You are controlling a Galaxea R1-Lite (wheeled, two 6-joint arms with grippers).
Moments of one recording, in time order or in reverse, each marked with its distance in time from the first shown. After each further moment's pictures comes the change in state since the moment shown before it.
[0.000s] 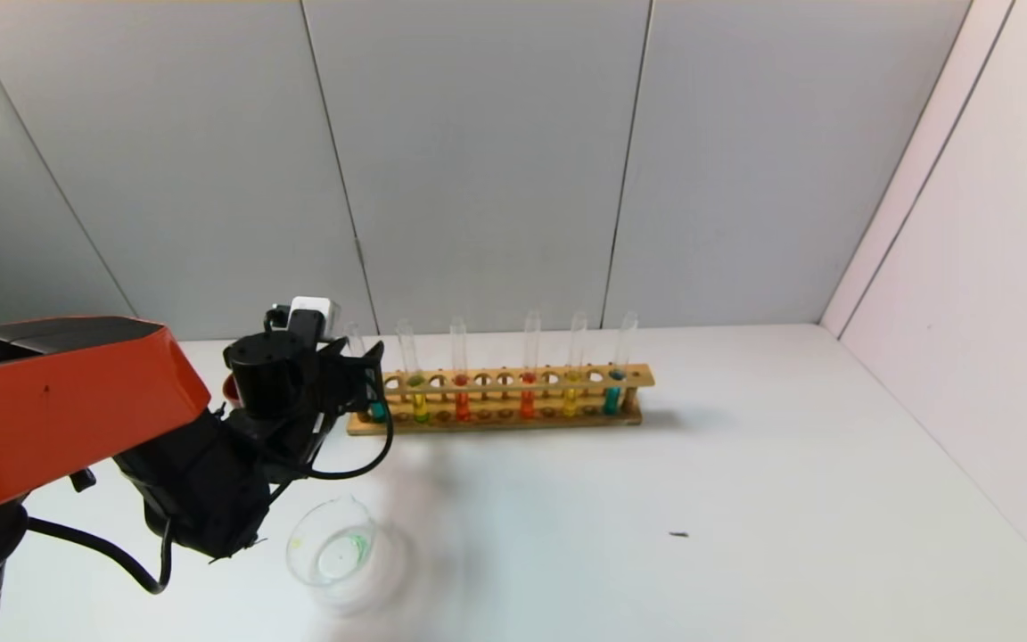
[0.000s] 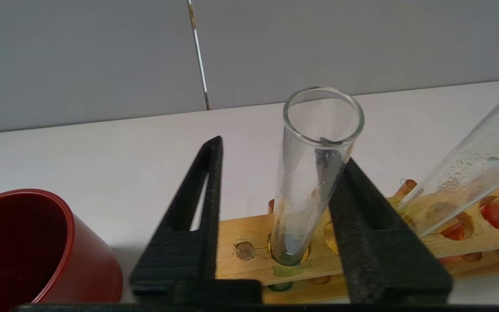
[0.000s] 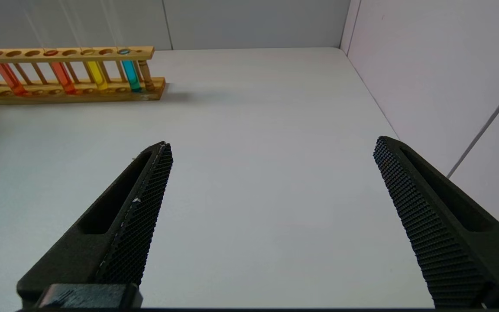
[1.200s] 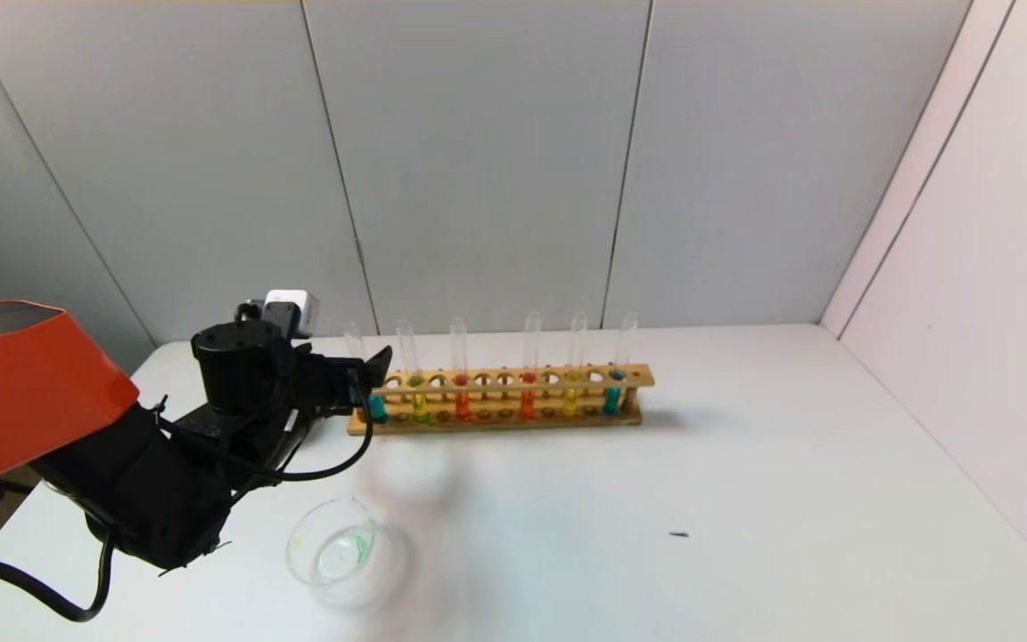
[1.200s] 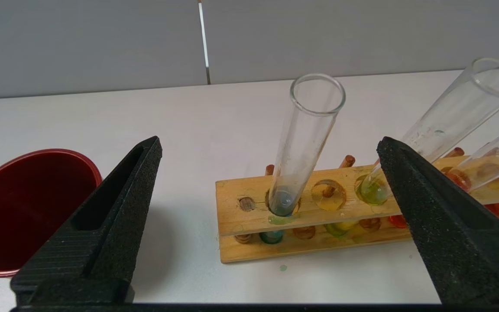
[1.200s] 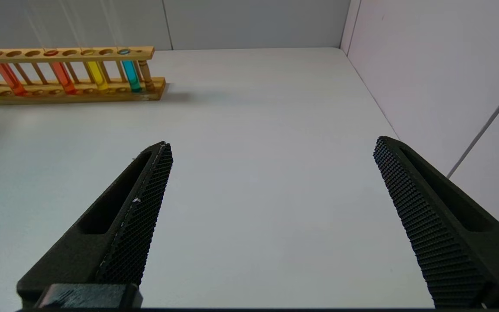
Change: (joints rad) left arm -0.003 -0.155 0.075 0.167 -0.004 -0.066; right arm 0.000 0.000 0.000 0.000 0.000 0.000
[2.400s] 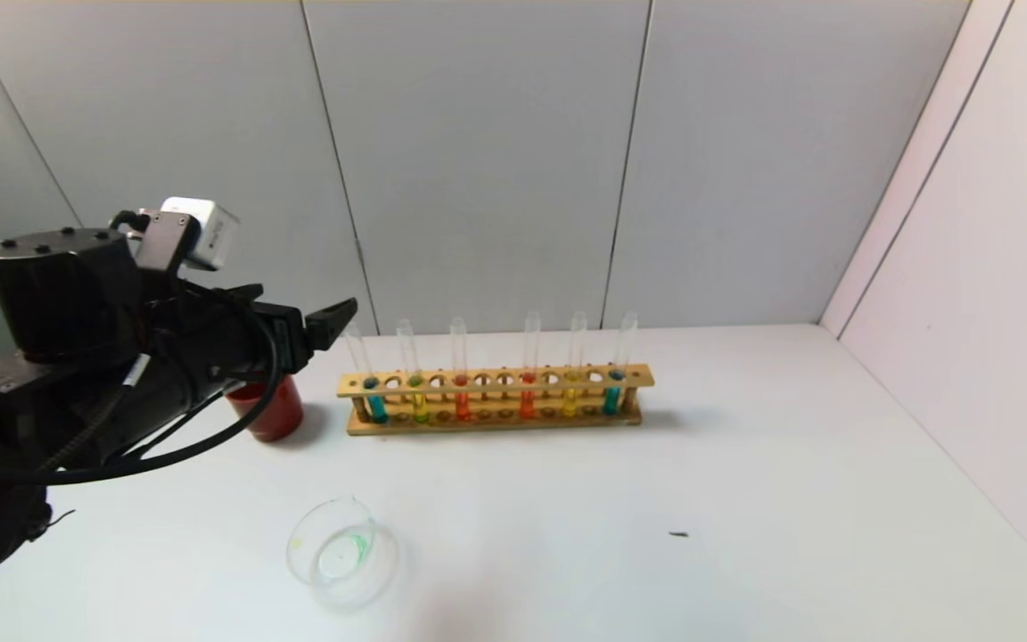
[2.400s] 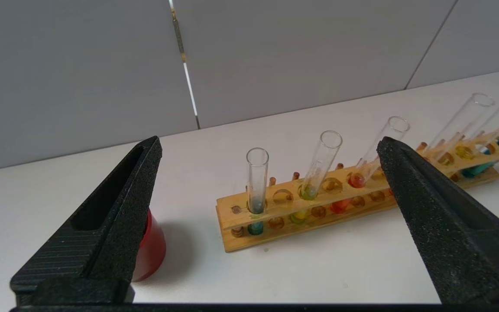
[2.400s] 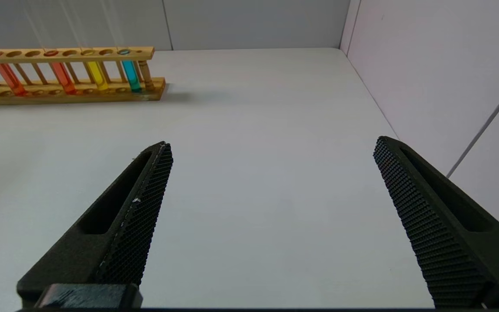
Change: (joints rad) left arm 0.001 -0.447 -0.026 0.421 -0.110 0.074; right arm 0.000 0.000 0.000 0.000 0.000 0.000
